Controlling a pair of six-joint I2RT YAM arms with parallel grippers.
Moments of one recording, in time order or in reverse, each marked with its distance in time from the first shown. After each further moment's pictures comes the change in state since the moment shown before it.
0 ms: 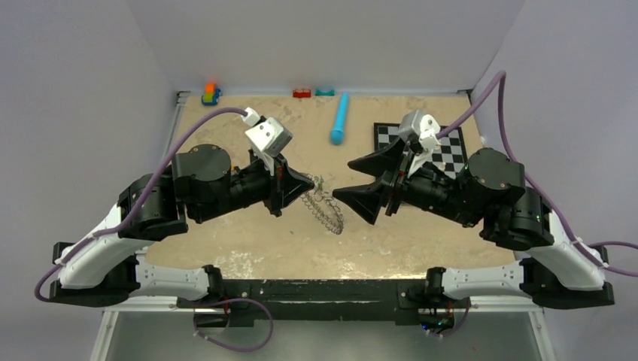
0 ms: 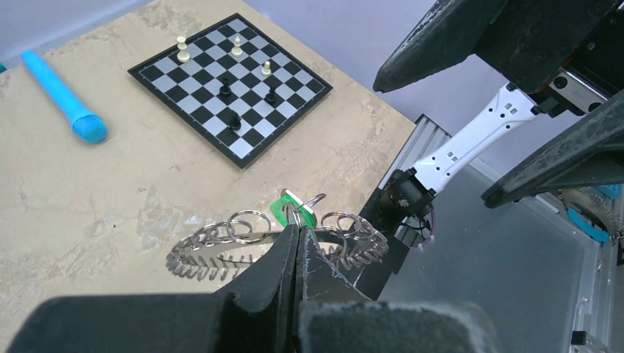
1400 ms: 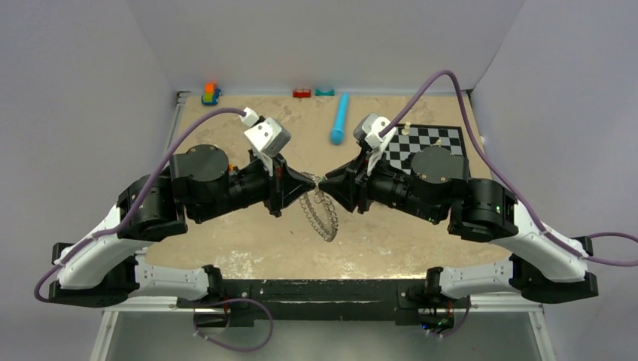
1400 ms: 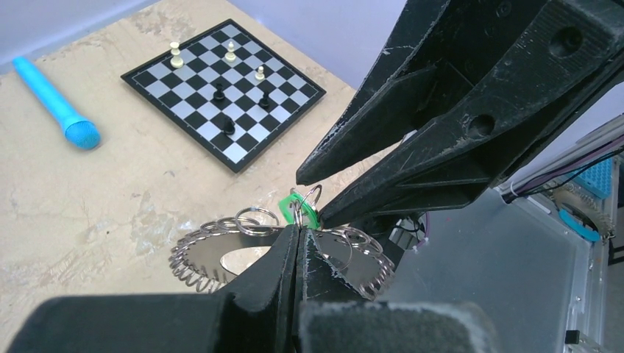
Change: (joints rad) left arm 0.000 -0.010 -0.010 0.021 0.014 0.000; right arm 0.000 0.097 0.006 -0.058 0.079 0.026
